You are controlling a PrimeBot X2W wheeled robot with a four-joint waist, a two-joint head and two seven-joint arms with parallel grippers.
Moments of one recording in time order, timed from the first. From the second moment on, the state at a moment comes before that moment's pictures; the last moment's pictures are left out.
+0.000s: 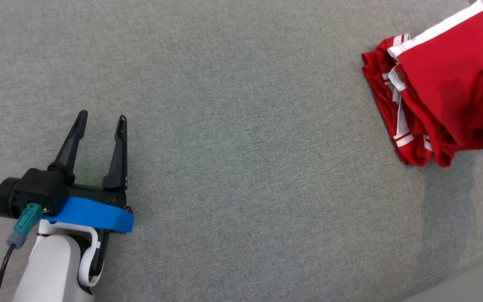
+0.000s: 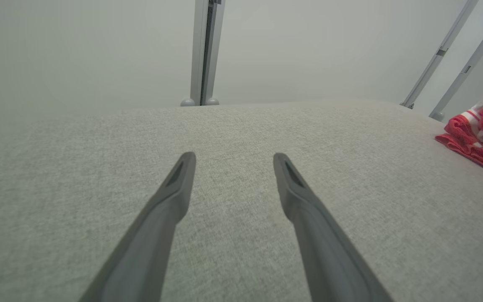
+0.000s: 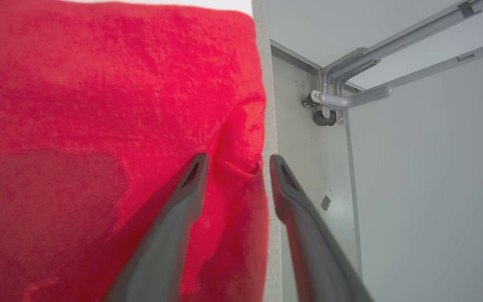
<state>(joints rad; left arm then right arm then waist) -0.28 0.24 -0.15 0.12 -0.26 -0.13 -0.16 -0.93 -0.60 0.39 0.81 0.25 0.13 0.26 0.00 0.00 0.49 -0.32</state>
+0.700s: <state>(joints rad) -0.12 0.14 -0.13 0.31 -0.34 -0.10 -0.26 -0.49 -0.31 0.05 0.64 0.23 0.13 -0.22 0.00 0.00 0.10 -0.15</state>
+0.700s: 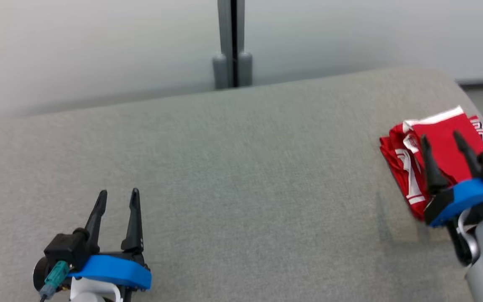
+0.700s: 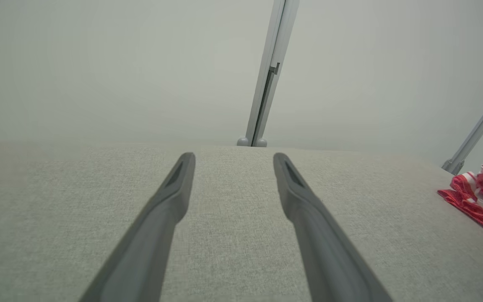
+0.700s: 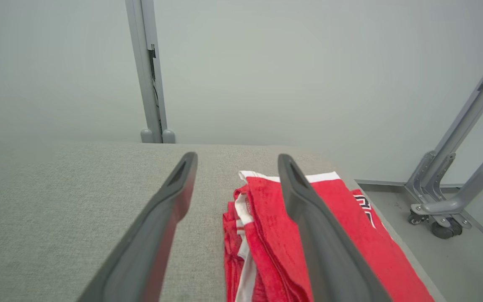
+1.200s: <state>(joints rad) -0.06 0.12 -0.10 0.38 -0.35 -0.09 -0.26 -0.14 -0.09 -0.09 0.28 0.05 0.13 -0.19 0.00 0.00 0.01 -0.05</state>
